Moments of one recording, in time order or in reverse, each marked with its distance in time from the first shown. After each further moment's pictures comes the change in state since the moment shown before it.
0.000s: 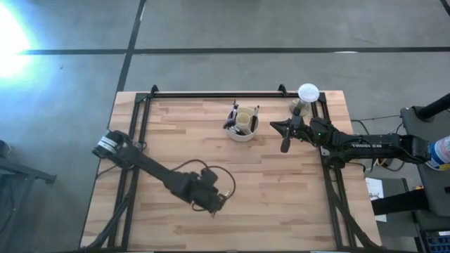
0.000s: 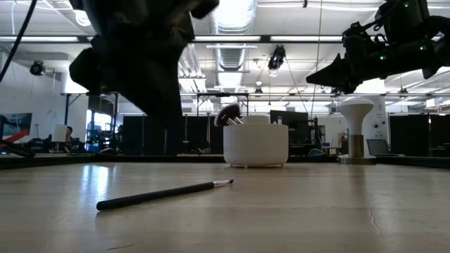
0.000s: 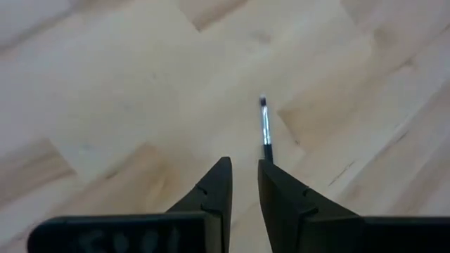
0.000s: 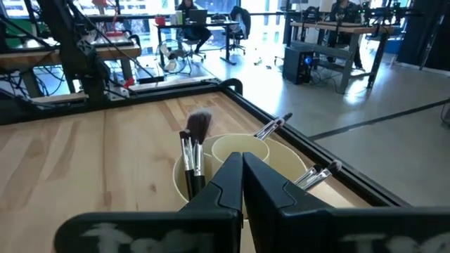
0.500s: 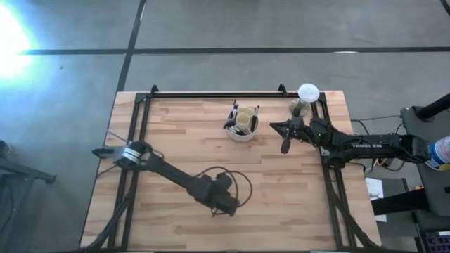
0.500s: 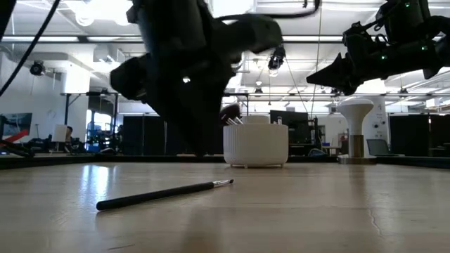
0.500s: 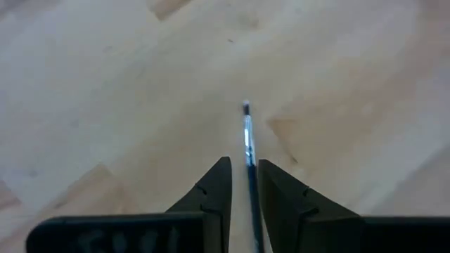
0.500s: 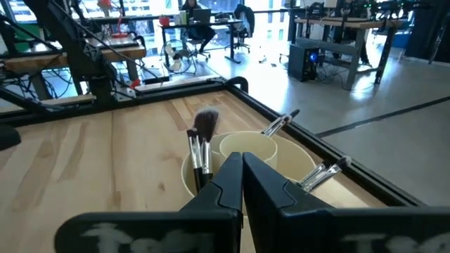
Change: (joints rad) left arm 0.044 0.276 0.324 -0.196 0.062 0.056; right arm 0.010 -0.002 -0.005 0.000 -0.003 0.025
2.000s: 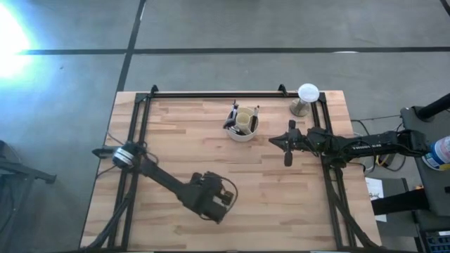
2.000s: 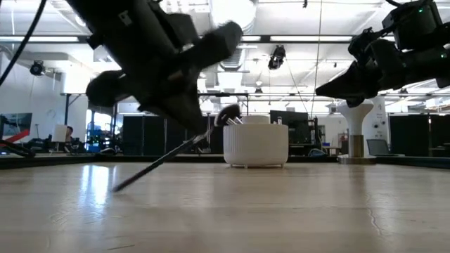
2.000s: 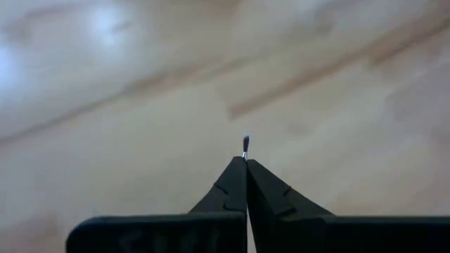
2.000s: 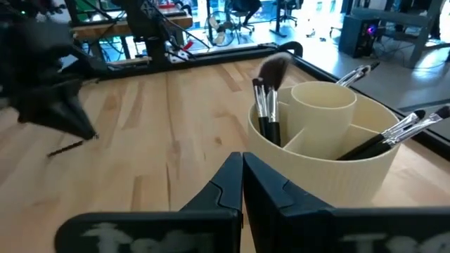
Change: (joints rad) left arm -0.081 -0.054 -0.183 0.090 -0.471 -0.226; right arm 0.151 0.000 -0.080 -0.010 -0.028 0.038
